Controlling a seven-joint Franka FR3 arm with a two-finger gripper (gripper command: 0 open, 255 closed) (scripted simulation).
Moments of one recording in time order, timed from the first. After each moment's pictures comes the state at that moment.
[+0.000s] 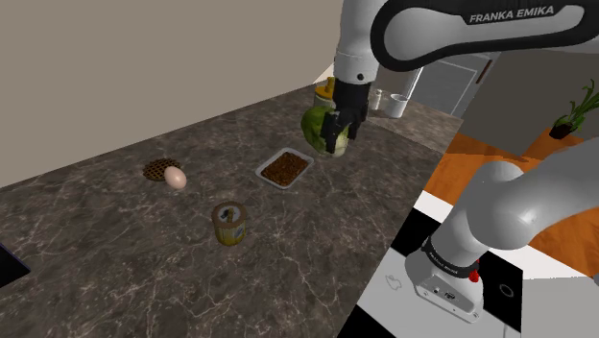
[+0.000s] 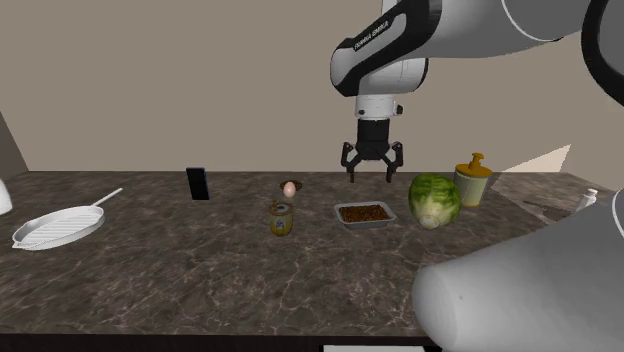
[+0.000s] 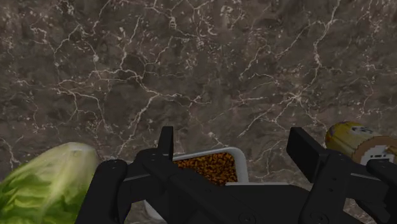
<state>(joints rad) 0.08 -0.54 0.20 -2.38 0.10 1.77 0.29</state>
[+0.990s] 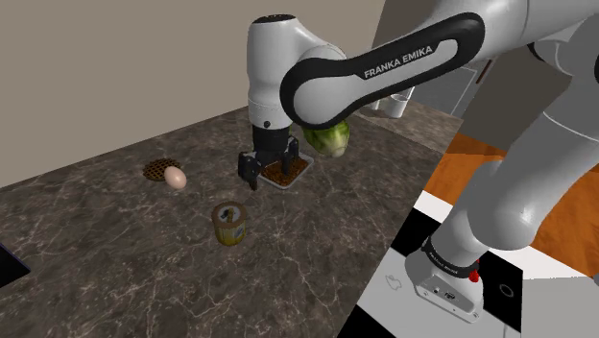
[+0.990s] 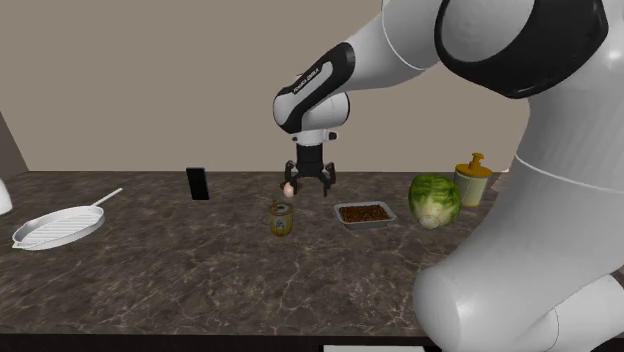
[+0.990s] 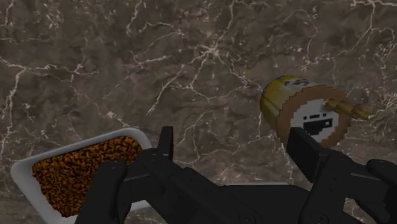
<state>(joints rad) 0.12 -0.06 0.44 -2.15 0.04 2.06 0.71</state>
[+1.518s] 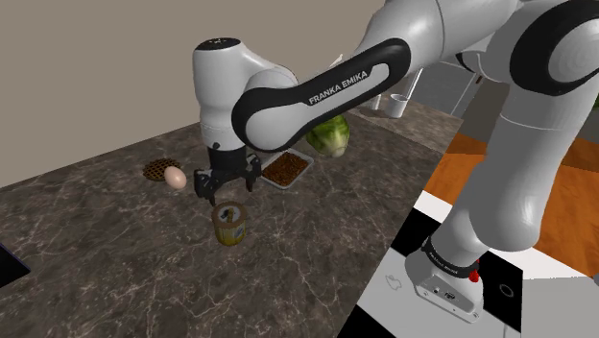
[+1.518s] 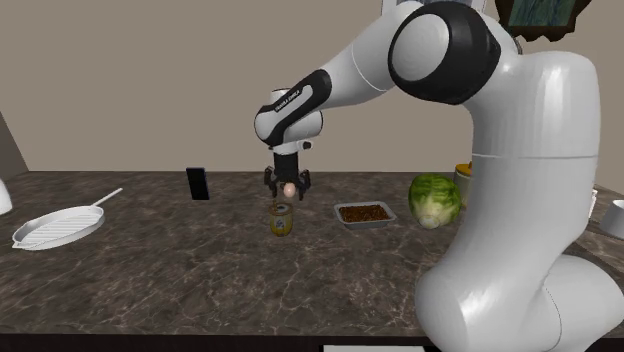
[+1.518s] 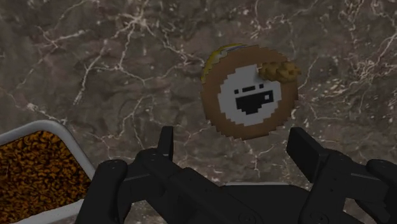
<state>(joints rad) 0.19 0.24 0.46 -1.91 -0.13 2.11 0.95</state>
